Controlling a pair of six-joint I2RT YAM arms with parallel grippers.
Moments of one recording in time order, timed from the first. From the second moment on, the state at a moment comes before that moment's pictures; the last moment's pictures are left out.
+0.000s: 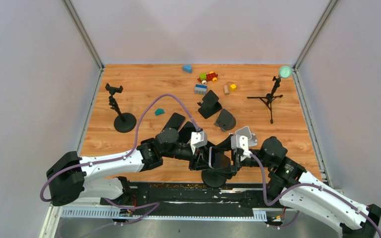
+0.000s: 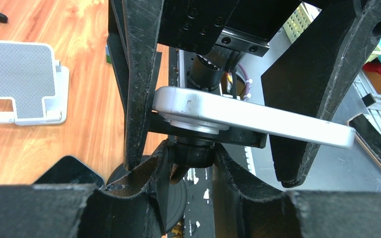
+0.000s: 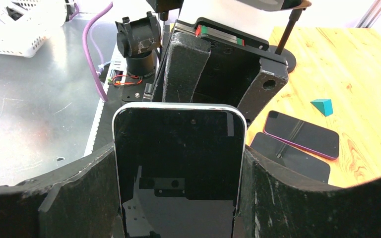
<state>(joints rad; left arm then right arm) -1.06 1.19 0.62 0.42 0.61 -0.18 0.92 0.54 0.47 0.04 -0.61 -0.08</state>
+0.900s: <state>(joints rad) -1.05 1.19 0.62 0.42 0.63 -0.19 1.09 0.46 0.50 -0.10 -0.33 -0.12</state>
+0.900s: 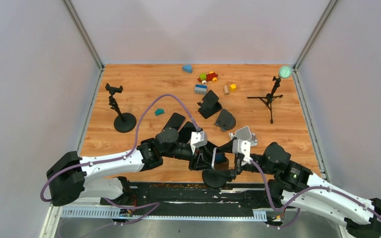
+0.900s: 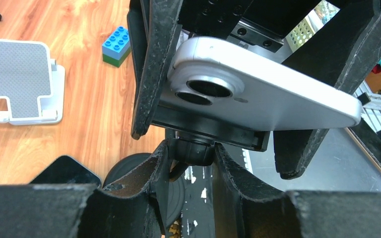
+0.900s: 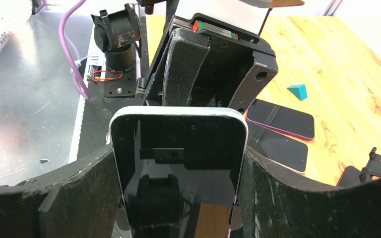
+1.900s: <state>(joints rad) -1.05 1.20 0.62 0.42 0.57 -0.19 1.11 0.45 0.57 -0.26 -0.21 -0.15</state>
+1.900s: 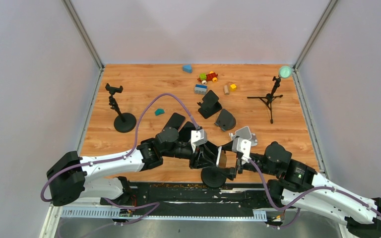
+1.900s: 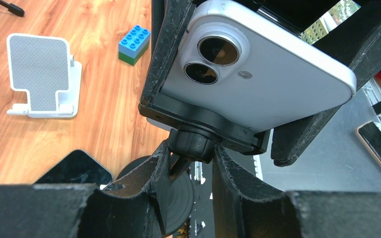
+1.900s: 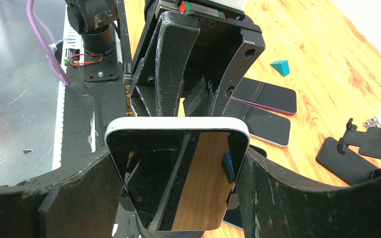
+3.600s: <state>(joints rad) -1.04 1.17 0.61 0.36 0.57 -0.22 1.54 0.46 0.58 -0.29 0.37 -0.14</state>
